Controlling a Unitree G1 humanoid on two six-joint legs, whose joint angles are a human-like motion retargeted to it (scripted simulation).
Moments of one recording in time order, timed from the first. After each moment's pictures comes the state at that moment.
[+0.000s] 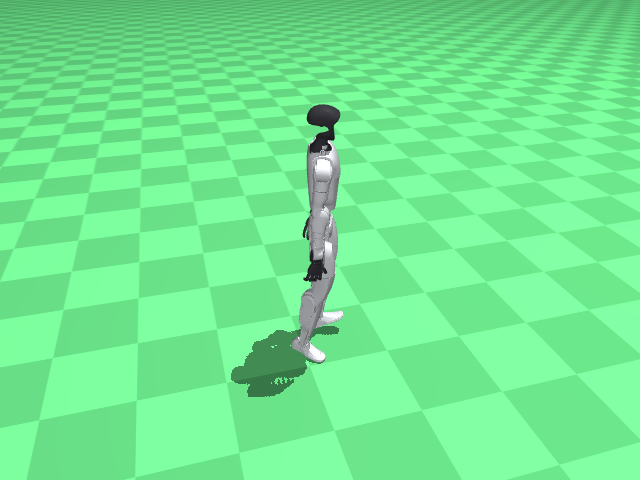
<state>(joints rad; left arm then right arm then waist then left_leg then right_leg) 0.05 0.07 0.15 1.58 0.04 0.23 -0.25 0.10 -0.20 -0.09 1.54 -0.41 -0.03 0.13 0.03 -0.01 -0.10 -0.07 -0.08 0.10 -0.02 -0.43 -0.04 0.04 -0.14 -0.50 0.04 -0.02 0.09</state>
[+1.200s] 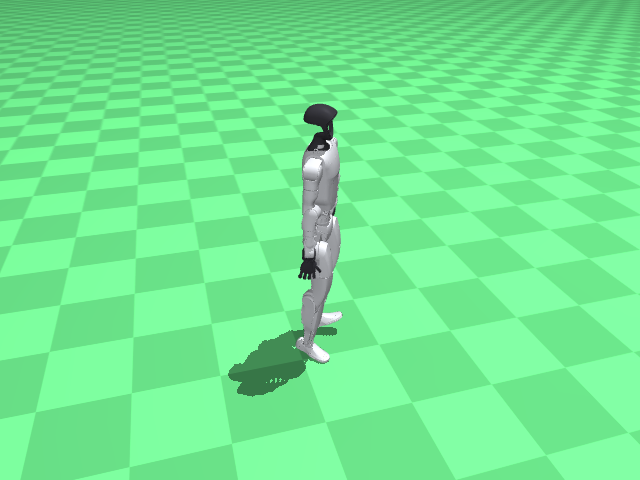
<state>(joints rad) 0.00 0.07 0.13 1.58 0.04 0.23 -0.26 0.07 -0.18 -0.05 1.52 -0.44 -0.01 0.14 -0.05 0.00 -0.13 -0.04 -0.03 0.21 -0.01 -0.51 -0.03 -0.05 -0.09 -0.36 0.05 0.02 0.05</state>
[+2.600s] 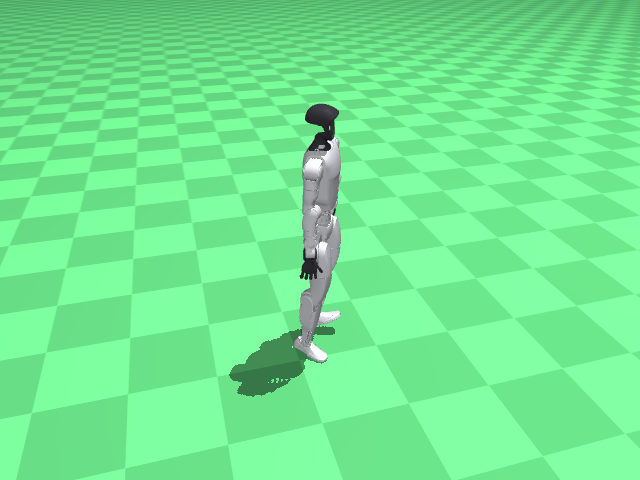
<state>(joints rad) 0.01 0.06 0.12 1.59 0.04 0.23 -0.26 0.06 -0.17 -0.05 1.50 -0.45 -0.01 0.14 -0.05 -0.01 -0.14 -0.04 -0.04 0.23 0.01 -0.55 -0.02 -0.04 -0.10 -0.34 0.04 0.02 0.05</state>
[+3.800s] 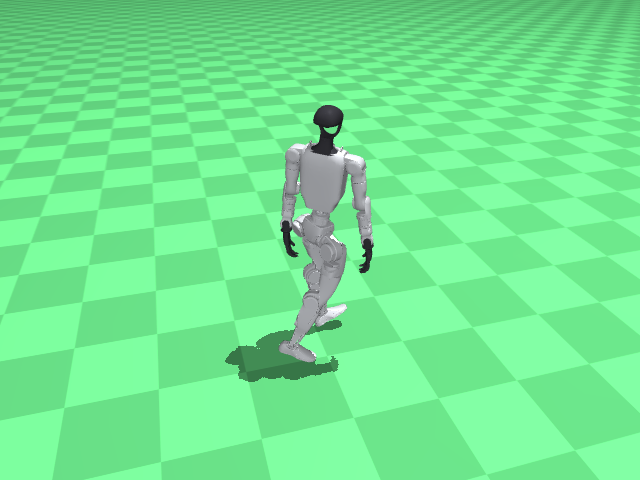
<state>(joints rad) 0.02 0.07 0.28 1.63 0.05 0.26 -0.21 0.04 -0.23 -0.09 1.55 -0.41 -0.03 0.07 0.47 -0.11 -0.06 -0.29 -0.25 -0.31 0.00 -0.25 -0.24 0.21 -0.14 -0.97 0.10 -0.16 0.21</state>
